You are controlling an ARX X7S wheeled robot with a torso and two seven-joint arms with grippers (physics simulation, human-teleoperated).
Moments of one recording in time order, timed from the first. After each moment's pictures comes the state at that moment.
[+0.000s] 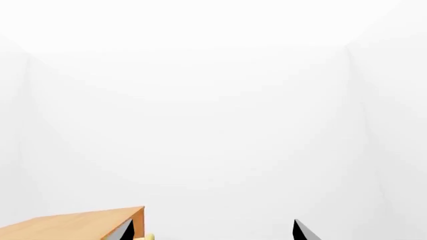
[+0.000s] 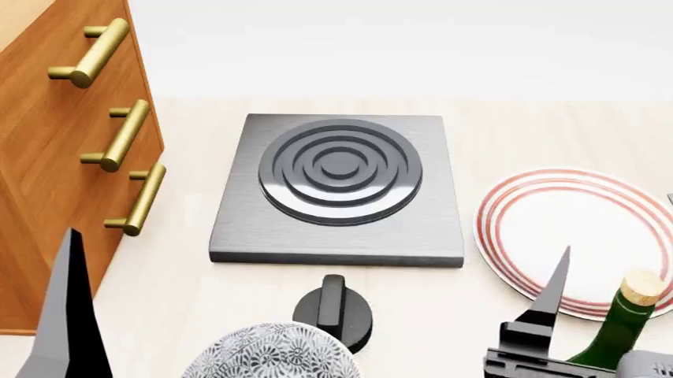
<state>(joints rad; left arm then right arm) -0.91 -0.94 1.30 1.03 -0.56 -0.16 -1.34 0.02 0.47 0.03 -0.67 0.29 0.42 0.43</state>
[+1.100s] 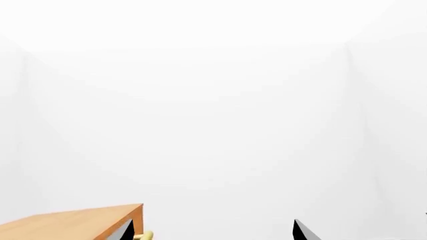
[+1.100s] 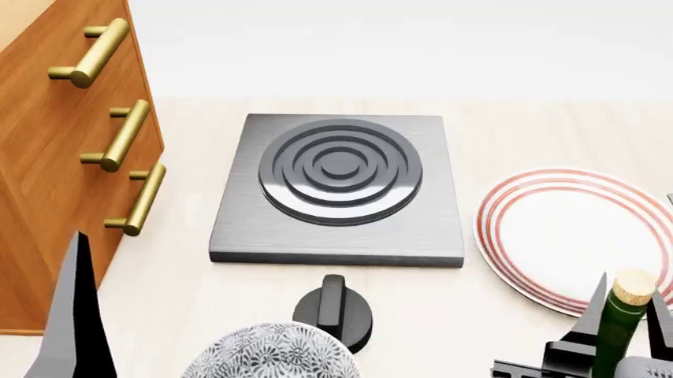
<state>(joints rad) -0.94 -0.94 1.34 1.02 -0.56 -0.15 -1.35 0.01 0.46 0.02 -0.52 0.29 0.31 0.40</state>
